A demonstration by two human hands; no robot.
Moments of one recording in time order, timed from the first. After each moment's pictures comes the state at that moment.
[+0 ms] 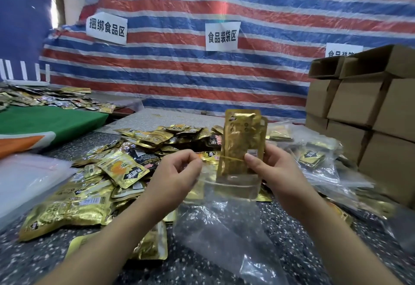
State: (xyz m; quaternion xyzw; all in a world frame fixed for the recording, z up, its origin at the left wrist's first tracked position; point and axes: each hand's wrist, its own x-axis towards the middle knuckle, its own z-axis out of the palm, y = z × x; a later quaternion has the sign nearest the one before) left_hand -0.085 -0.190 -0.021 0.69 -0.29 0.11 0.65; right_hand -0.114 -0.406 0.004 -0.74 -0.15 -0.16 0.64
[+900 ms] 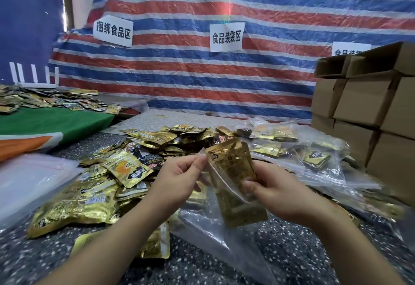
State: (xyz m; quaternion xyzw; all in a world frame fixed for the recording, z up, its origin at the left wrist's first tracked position) left_hand -0.090 -0.195 -0.020 0.70 -0.24 0.10 0.67; right_hand -0.134 -0.405 0.008 -0.91 -0.15 -0.07 0.37
